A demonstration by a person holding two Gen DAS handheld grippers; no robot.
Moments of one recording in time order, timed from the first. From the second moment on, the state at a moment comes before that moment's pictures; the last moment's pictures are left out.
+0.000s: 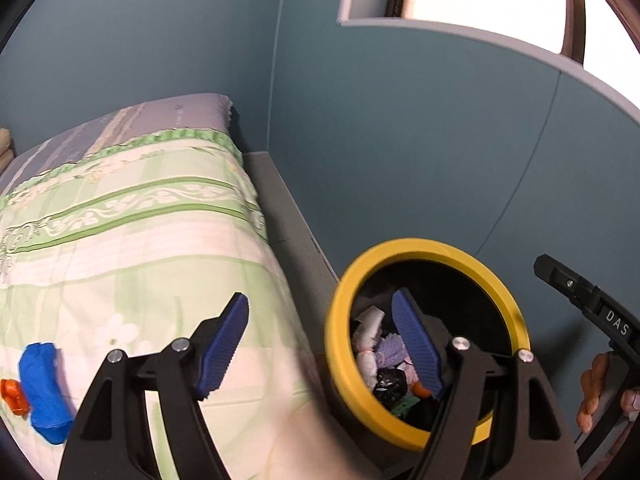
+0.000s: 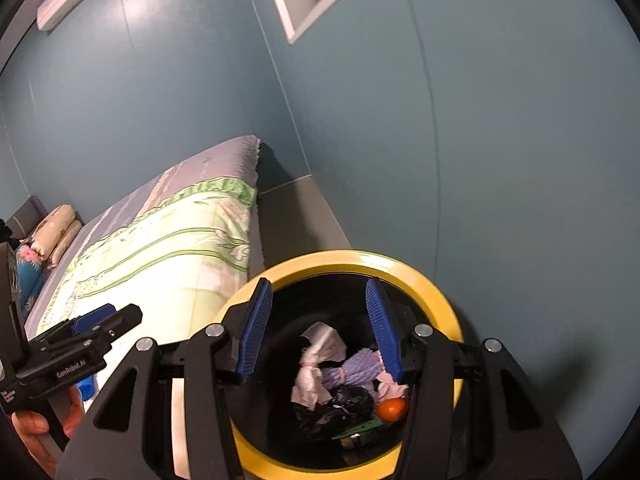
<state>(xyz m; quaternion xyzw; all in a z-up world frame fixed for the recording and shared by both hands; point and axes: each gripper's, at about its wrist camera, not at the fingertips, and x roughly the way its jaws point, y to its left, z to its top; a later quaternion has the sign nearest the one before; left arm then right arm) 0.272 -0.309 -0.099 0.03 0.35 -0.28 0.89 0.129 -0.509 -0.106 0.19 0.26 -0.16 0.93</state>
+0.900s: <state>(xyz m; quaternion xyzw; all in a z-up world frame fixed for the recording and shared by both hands) 0.211 -0.122 -0.011 -0.02 0.25 -0.16 0.95 0.143 -0.375 -0.036 0.12 0.22 -0.03 0.97</state>
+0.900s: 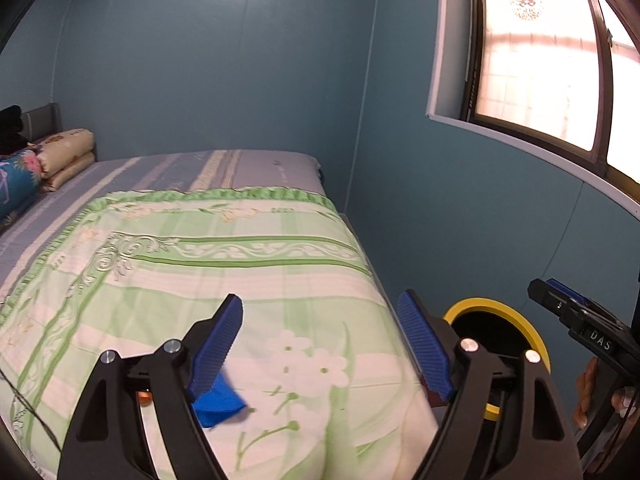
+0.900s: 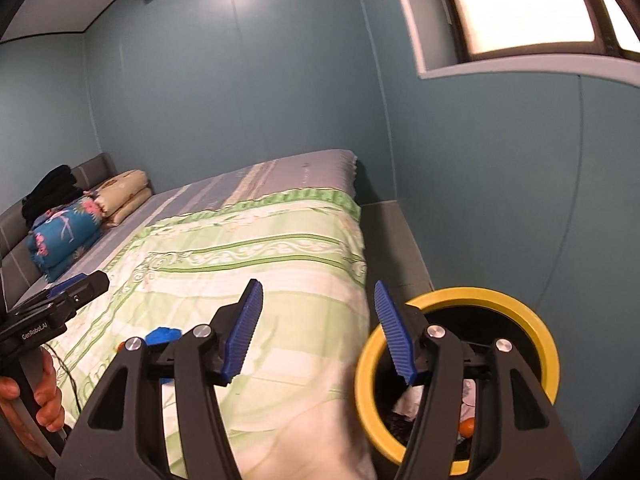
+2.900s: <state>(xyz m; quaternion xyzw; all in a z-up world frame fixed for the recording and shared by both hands) 0.239 0.077 -0.122 -0.02 0.37 0.03 0.93 0.209 -0.139 -0.116 -0.05 0.31 0.21 0.93</state>
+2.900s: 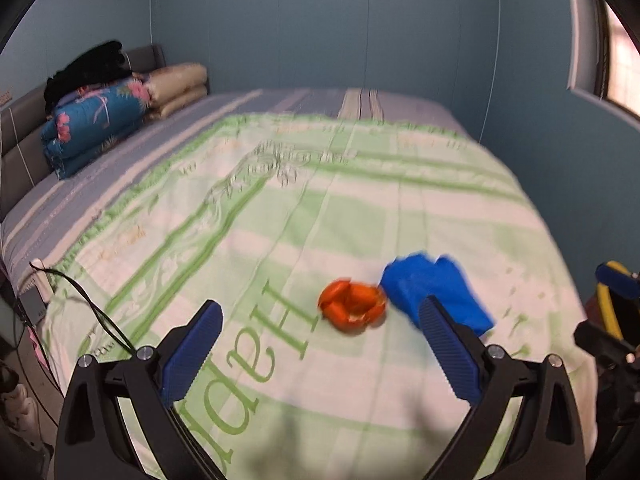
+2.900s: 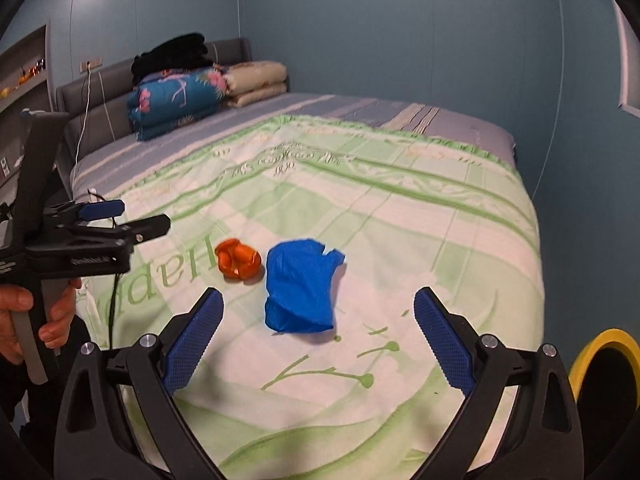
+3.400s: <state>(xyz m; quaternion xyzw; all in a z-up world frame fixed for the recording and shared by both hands) 0.305 0.087 -0.193 0.01 0.47 0.04 0.88 0.264 -0.110 -0.171 -0.08 0.37 0.24 0.89</state>
